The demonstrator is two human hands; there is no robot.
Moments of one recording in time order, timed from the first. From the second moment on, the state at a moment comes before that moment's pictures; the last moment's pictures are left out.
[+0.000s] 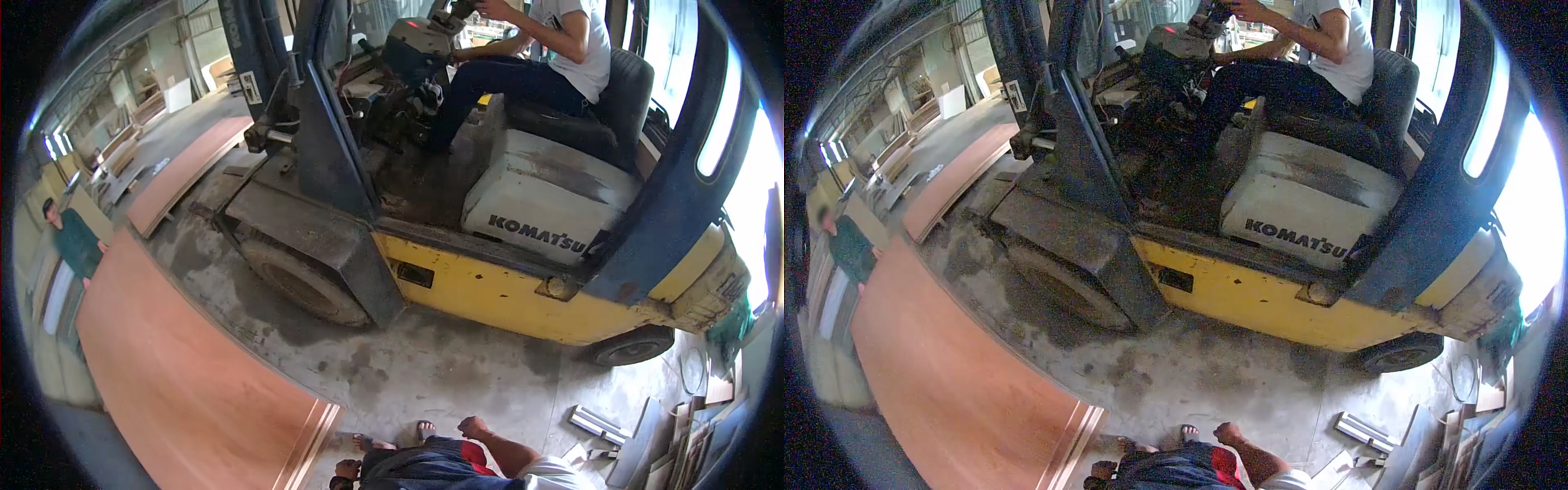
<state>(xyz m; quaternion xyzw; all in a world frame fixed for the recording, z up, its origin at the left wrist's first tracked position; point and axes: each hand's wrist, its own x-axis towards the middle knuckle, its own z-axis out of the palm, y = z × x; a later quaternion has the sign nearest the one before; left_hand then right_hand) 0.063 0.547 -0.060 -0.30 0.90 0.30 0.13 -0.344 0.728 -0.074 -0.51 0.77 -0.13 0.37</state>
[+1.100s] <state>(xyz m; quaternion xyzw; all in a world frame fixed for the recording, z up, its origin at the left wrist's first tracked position) 0.073 0.521 -0.050 -0.66 0.42 0.62 -0.03 -0.317 0.691 -0.059 -0.42 0.77 -0.17 0.44</state>
